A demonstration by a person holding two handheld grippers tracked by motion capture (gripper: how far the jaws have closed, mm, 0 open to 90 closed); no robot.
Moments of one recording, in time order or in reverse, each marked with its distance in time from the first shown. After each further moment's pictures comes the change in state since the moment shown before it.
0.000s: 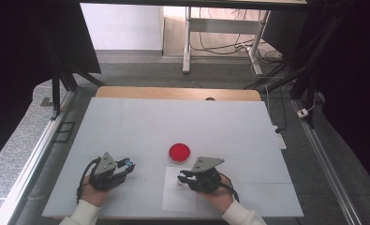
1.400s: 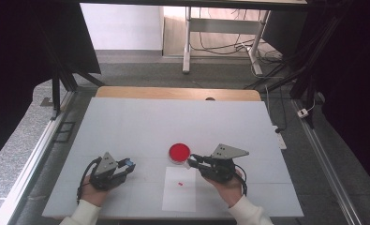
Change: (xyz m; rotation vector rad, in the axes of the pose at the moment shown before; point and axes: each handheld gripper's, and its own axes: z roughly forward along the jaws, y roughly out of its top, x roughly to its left) left arm 0.000 0.000 0.001 0.006 0.000 0.000; right arm -0.023 0.015 -0.044 -0.244 -0.058 0.136
